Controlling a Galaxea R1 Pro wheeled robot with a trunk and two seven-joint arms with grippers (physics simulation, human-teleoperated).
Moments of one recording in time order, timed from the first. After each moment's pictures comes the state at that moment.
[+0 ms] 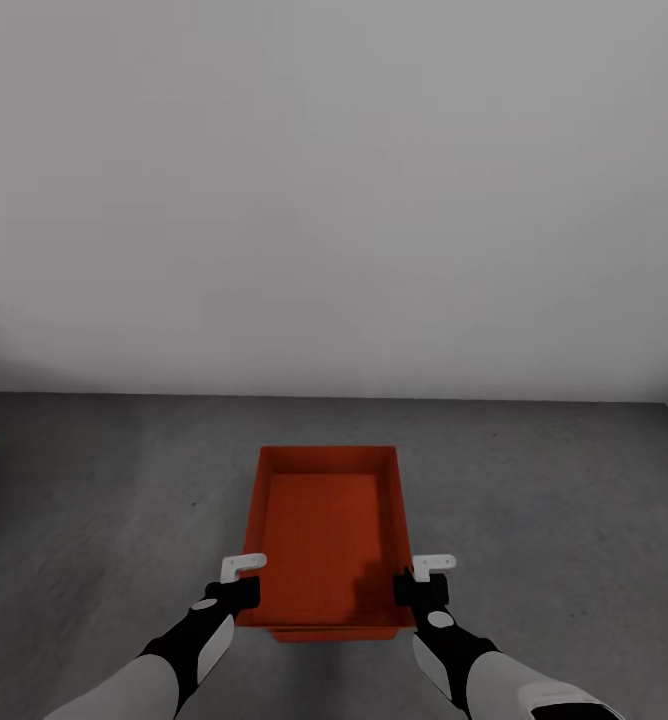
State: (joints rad) left arm -0.64 -0.08 0.00 -0.25 0.10 -0.01 0.08; right arm -0.69 0.14 0.02 -0.08 0.09 -0.30 -0.21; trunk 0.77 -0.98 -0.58
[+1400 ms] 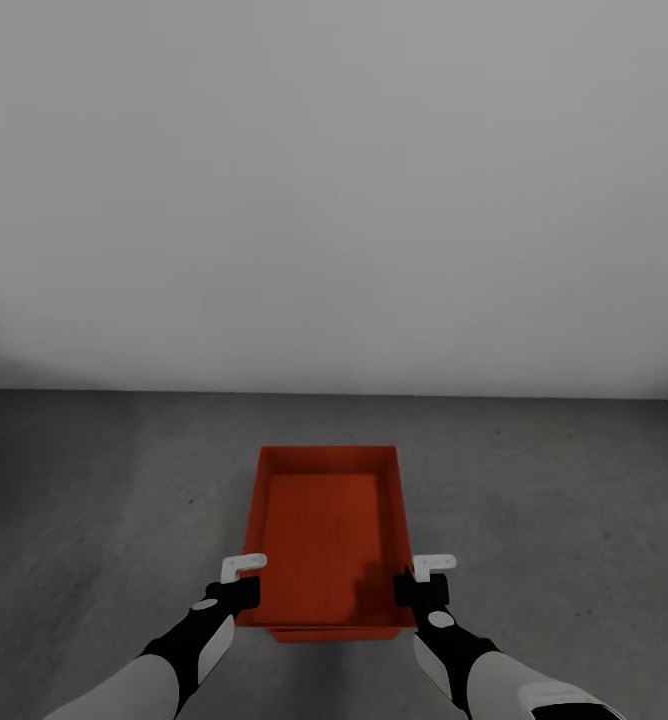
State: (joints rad) left arm -0.64 -0.08 0.00 -0.25 0.10 -0.01 0.08; right arm -0.69 0.14 0.01 -0.08 0.10 -0.29 -0.21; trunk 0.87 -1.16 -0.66
